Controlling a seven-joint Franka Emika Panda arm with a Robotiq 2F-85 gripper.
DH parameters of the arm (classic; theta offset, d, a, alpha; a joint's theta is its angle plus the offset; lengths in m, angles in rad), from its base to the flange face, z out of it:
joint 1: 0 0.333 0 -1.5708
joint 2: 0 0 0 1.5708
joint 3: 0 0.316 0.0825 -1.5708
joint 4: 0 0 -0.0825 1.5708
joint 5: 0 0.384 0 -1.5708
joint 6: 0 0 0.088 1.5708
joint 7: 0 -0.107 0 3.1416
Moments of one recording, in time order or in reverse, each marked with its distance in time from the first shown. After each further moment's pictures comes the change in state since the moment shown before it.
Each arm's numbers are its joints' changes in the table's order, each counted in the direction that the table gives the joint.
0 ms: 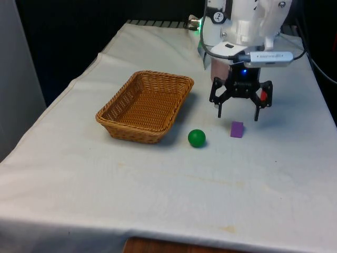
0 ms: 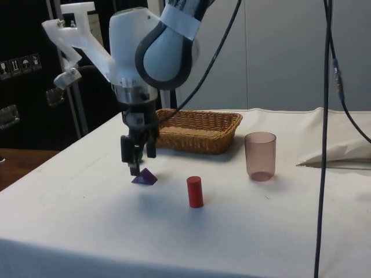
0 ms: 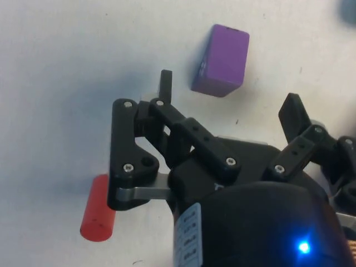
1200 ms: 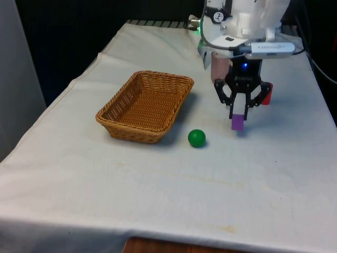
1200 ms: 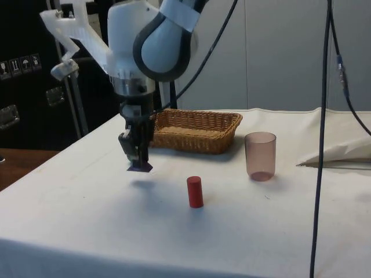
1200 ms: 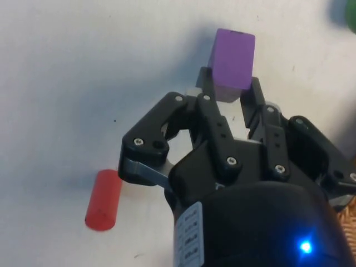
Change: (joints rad) arm 0.000 -0.033 -0.001 0.000 0.000 0.015 -0.017
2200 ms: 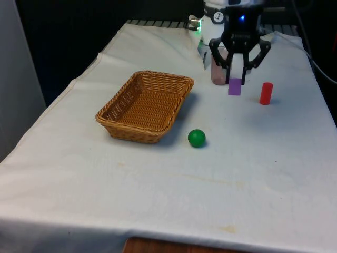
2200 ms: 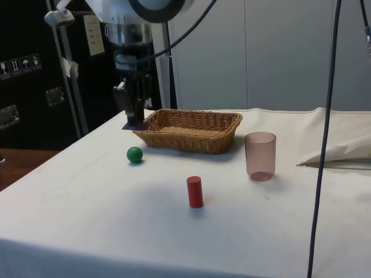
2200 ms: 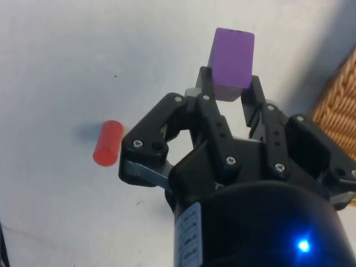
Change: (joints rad) arm -0.003 -0.202 -0.032 0.003 -0.005 0.186 0.026
